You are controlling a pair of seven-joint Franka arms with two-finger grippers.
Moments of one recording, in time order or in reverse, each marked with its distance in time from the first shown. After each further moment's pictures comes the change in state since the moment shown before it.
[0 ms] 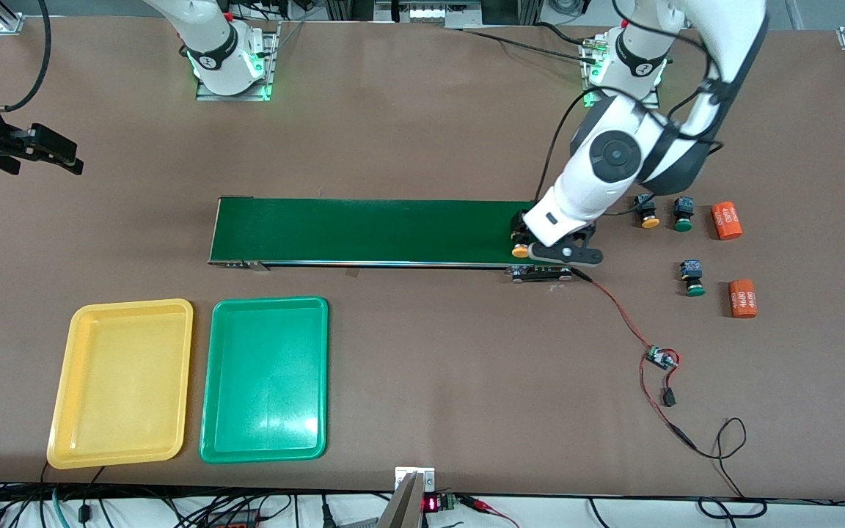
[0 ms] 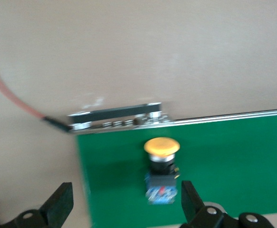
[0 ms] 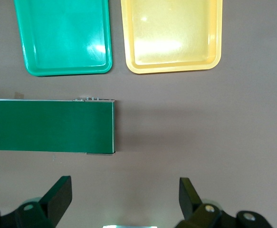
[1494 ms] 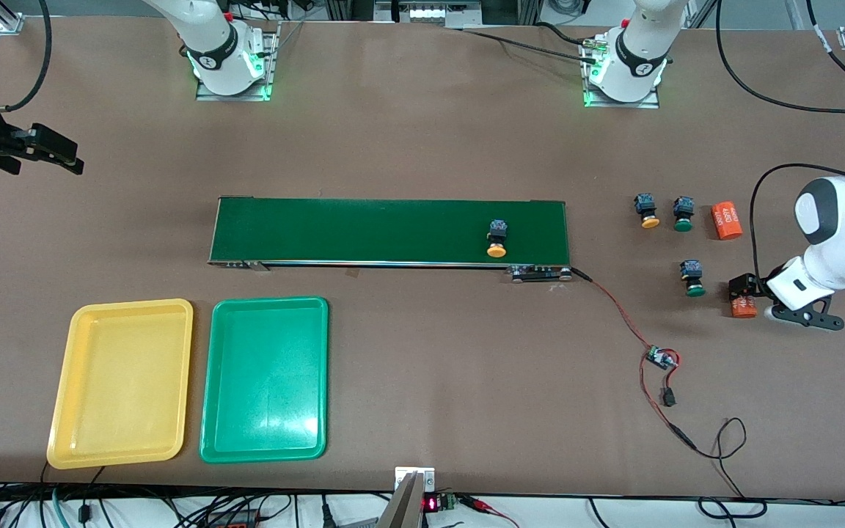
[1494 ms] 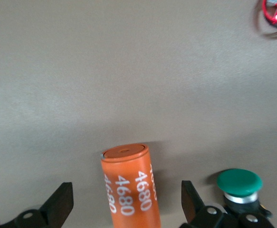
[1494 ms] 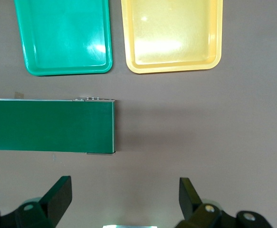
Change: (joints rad) left arm 0.732 0.349 0.015 0.086 0.332 0.331 0.686; right arm 0.000 0.000 0.001 0.000 0.000 -0.001 0.000
